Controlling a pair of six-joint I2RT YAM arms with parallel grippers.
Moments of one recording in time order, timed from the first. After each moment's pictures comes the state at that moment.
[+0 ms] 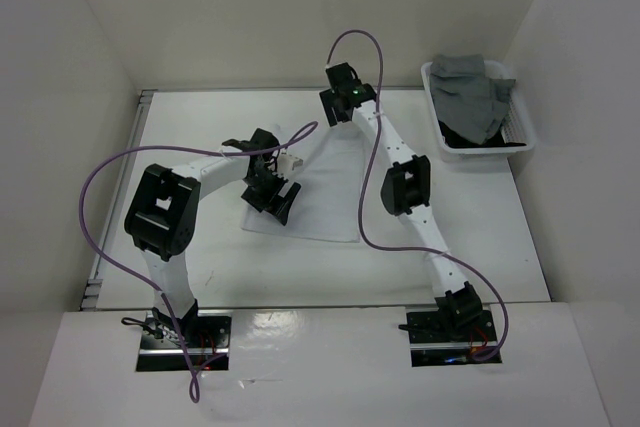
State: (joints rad) left arm -0.40 1.89 1.28 -0.75 0.30 0.15; right arm 0.42 2.83 2.90 -0.90 0.33 -0.01
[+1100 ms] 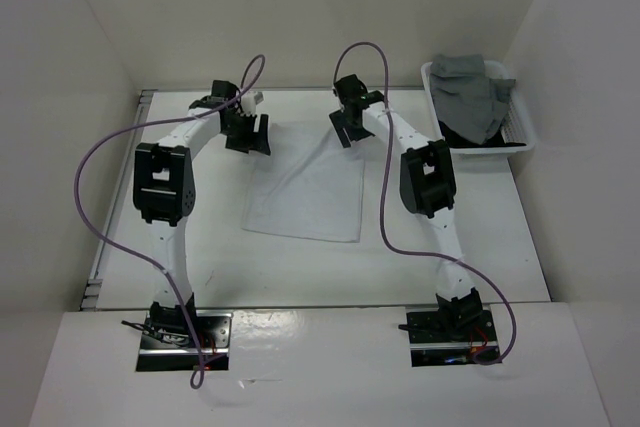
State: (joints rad) left arm -0.10 2.19 1.76 -0.65 0.39 0.02; right arm 0.40 2.43 2.18 -0.79 0.27 -0.06
